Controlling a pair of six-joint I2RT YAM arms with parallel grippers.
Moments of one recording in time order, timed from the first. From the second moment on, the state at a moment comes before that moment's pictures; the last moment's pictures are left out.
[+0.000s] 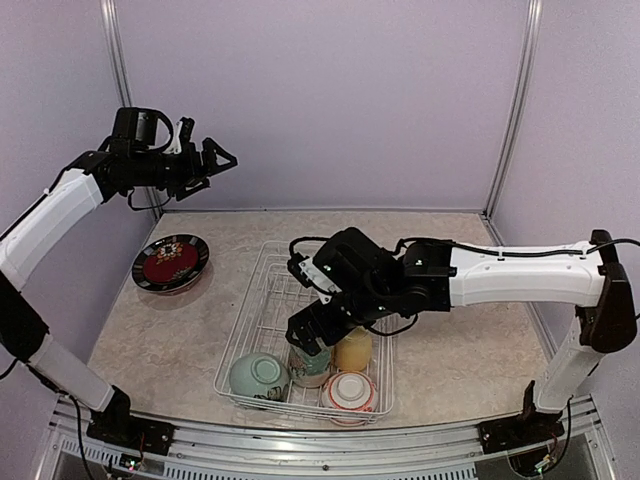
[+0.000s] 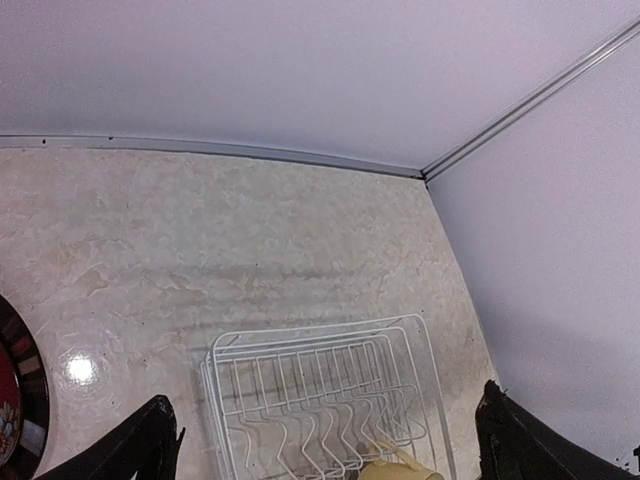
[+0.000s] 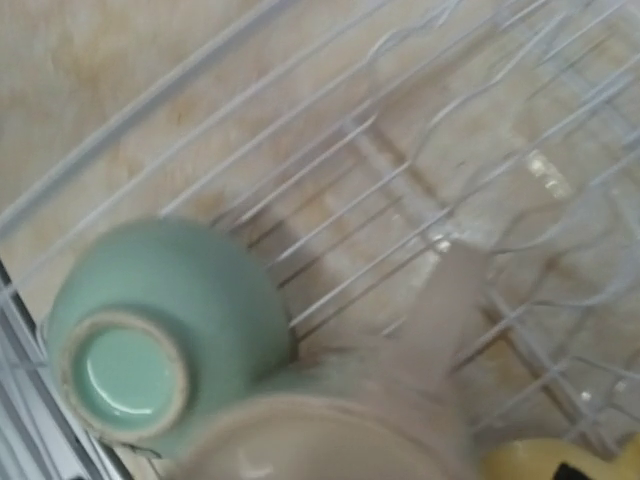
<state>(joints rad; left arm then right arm) -0.31 1.47 1.56 -0.55 0.38 -0.51 1.21 1.67 1.38 -0.54 0.08 0.40</state>
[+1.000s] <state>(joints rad) -0.36 1.47 1.49 -0.57 0.43 -0.43 1.28 1.81 1.42 -0.60 0.23 0.42</state>
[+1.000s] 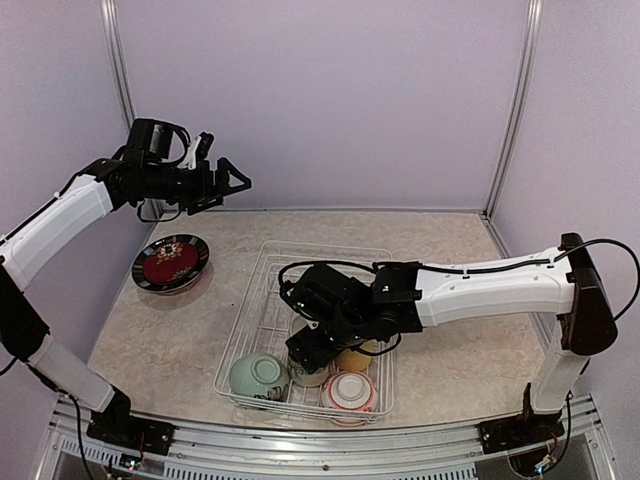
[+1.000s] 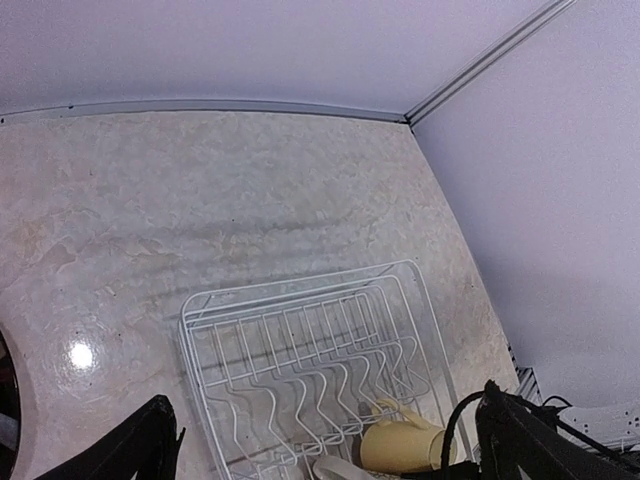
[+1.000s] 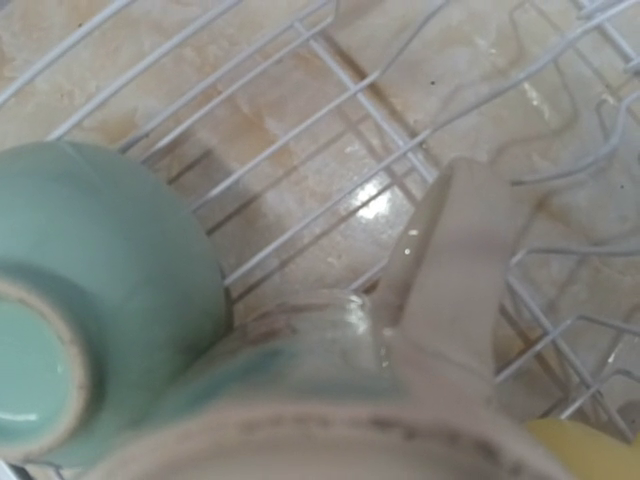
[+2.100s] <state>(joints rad) -0.37 1.50 1.49 -0.58 0.41 -0.41 1.17 1.67 1.37 -0.39 0.28 0.46</state>
